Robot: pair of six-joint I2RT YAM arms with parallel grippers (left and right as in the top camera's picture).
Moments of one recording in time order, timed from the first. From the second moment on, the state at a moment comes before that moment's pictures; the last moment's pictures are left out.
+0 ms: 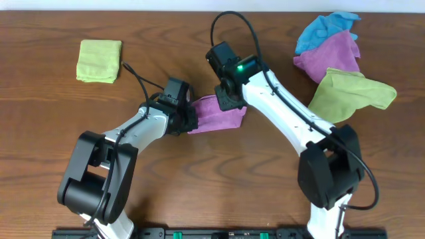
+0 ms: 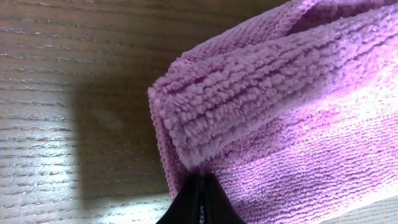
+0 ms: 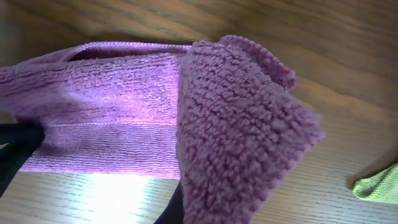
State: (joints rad) left arm -0.37 1.82 0.98 -0.37 0.20 -0.49; right arm 0.58 2.01 1.70 -1.06 0.17 0.33
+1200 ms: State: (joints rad) left arm -0.36 1.69 0.98 -0.44 0.21 -0.53; right arm 0.62 1.87 1.74 -1.07 0.08 0.33
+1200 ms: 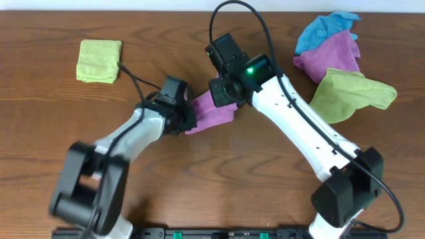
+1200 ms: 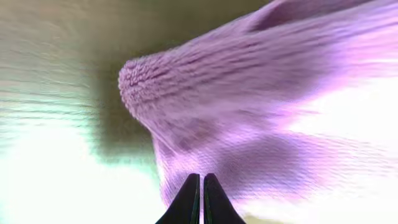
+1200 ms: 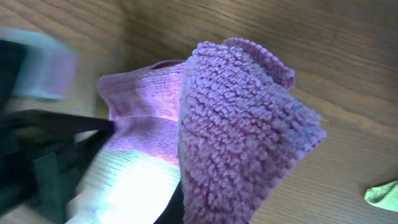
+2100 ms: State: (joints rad) left arm -0.20 0.46 1.02 -1.09 0.17 -0.51; right arm 0.87 2.20 1.74 -0.98 0.38 0.30
